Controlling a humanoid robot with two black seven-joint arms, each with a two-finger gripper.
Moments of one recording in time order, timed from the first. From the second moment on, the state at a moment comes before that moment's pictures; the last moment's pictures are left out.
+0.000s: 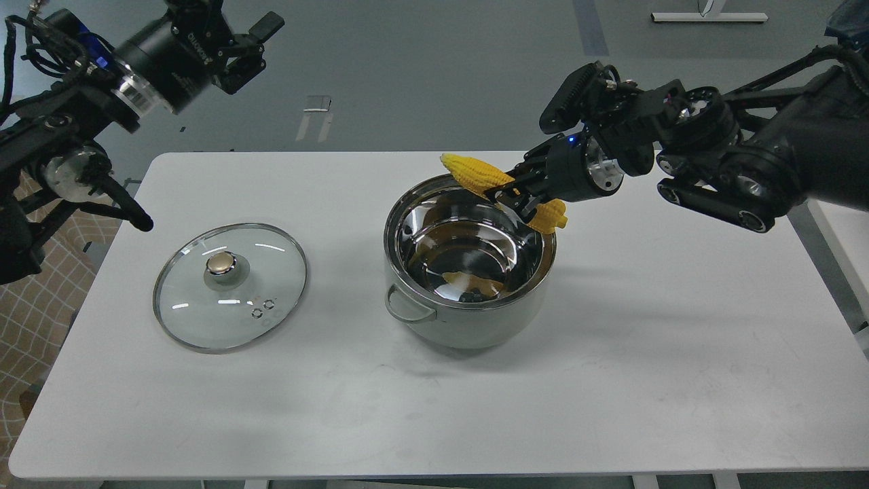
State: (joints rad) left arm -0.95 0.72 -0.53 -1.02 0.37 -0.39 -0.49; right arm 1.64 -0.15 -0.70 0.88 -1.25 0.08 0.49
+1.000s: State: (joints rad) left arm -0.95 0.71 -0.54 -1.02 0.37 -0.39 -0.49; right arm 1.57 -0.05 -0.76 0.83 -1.19 0.08 0.49
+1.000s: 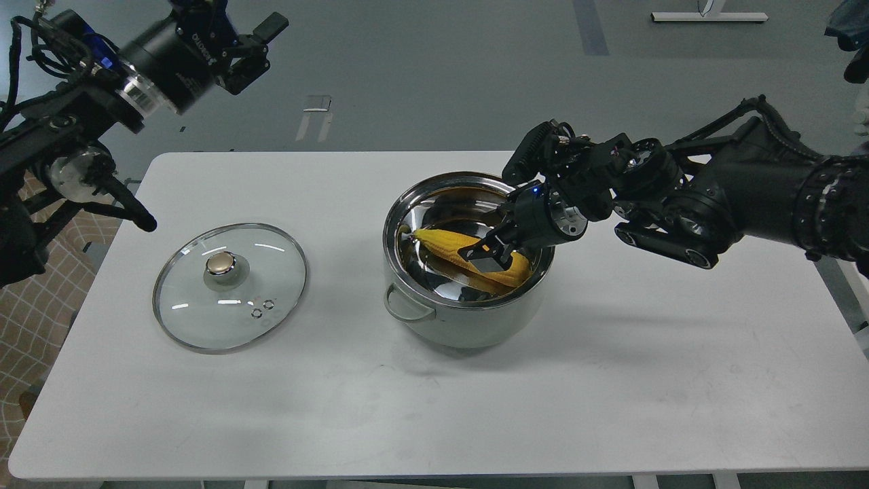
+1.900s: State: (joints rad) left arm -0.95 0.59 -0.53 -0.97 0.37 -0.30 -0.49; right arm 1.39 -0.31 -0.06 0.65 -0.66 0.07 0.49
